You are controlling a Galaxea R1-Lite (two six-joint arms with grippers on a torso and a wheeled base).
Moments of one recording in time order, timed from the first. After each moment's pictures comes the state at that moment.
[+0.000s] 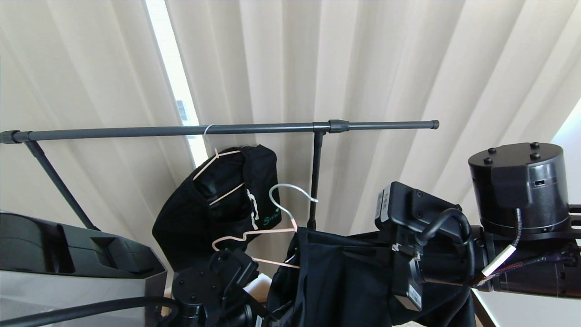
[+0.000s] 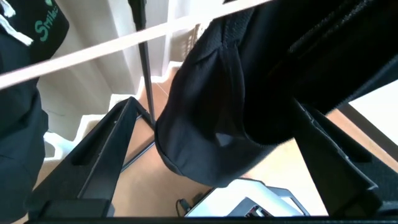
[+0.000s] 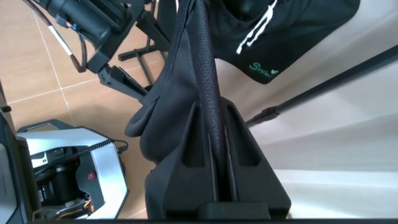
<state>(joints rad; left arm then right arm) -0.72 2.19 -0.20 -1.57 -0.03 -0.09 0.76 1.52 -0.81 -0.18 0.18 -0.44</state>
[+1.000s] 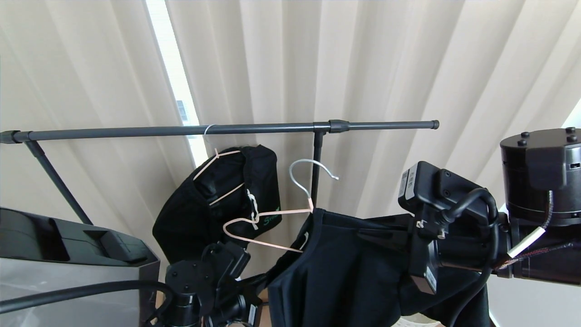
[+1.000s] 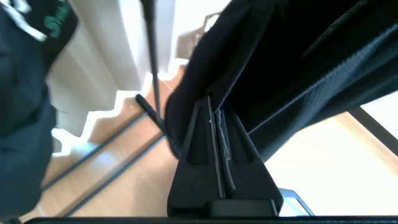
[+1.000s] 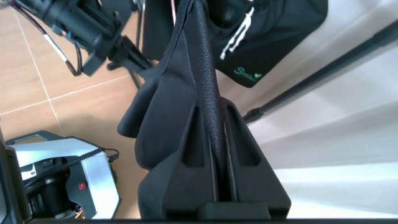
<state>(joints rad) -0.66 2.18 -0.21 -1.57 -0.02 -0.07 0.70 1.47 -0.82 -0.18 0.18 -0.44</state>
